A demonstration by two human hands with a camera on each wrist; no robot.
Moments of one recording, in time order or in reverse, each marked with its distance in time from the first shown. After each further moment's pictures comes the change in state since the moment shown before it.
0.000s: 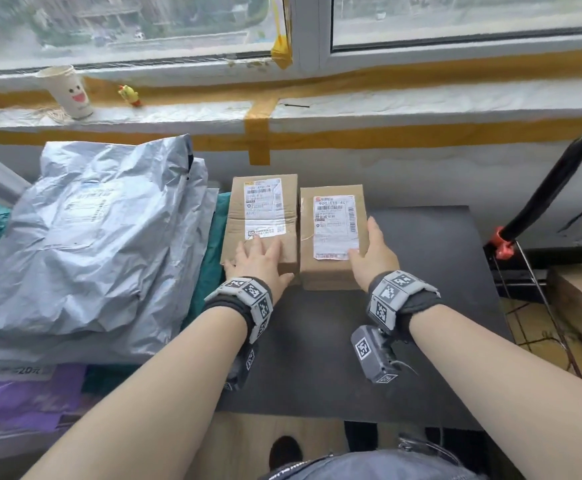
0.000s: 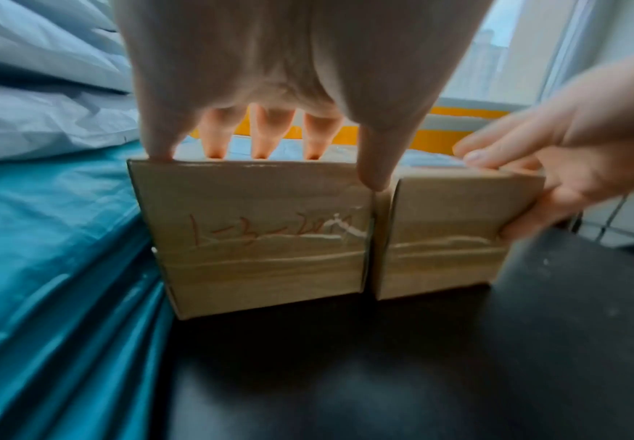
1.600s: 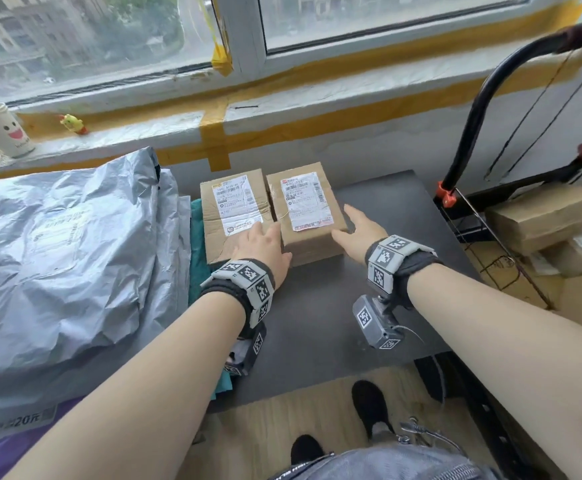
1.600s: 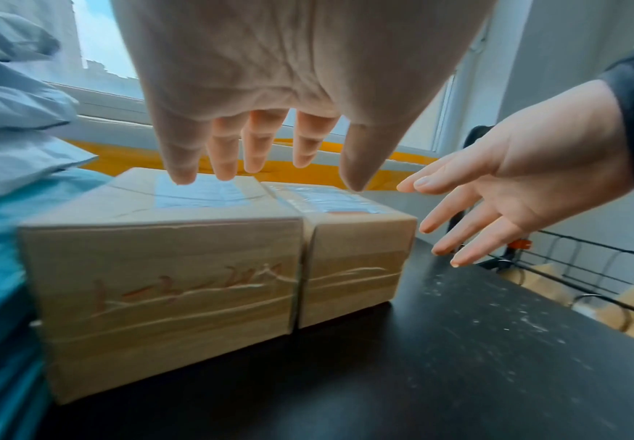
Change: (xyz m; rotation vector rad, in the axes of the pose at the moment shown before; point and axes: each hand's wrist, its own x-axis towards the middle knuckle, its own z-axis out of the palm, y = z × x) left_hand -0.027 0.004 -0.018 0.008 0.095 0.299; right_hand -0.045 0.000 -0.009 -0.023 0.015 0.067
